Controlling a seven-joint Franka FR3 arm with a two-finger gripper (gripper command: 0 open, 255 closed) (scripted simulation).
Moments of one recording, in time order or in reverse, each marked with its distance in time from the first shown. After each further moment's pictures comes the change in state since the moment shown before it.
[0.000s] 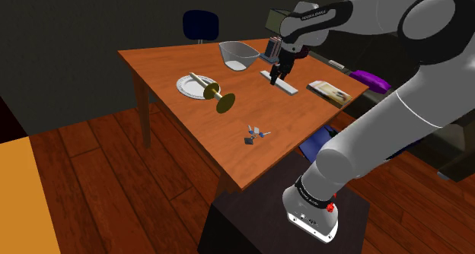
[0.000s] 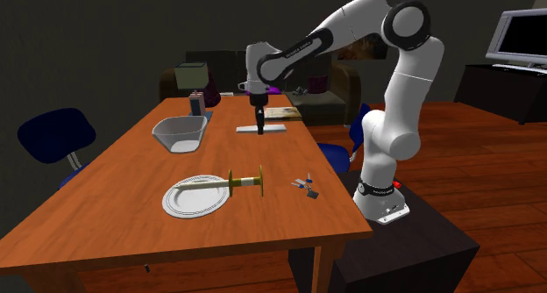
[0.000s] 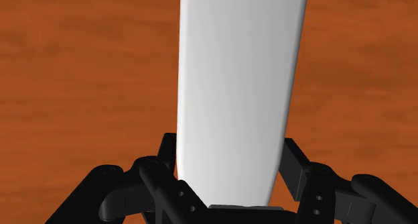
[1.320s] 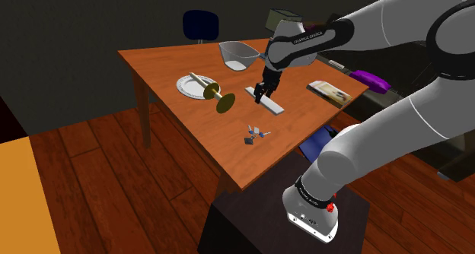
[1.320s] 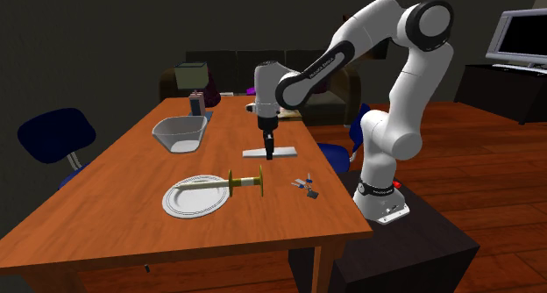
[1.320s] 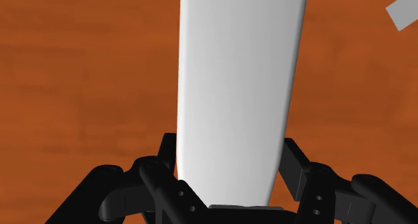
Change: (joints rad) arm 0.058 -0.132 0.143 -0.290 -0.020 0.151 0.230
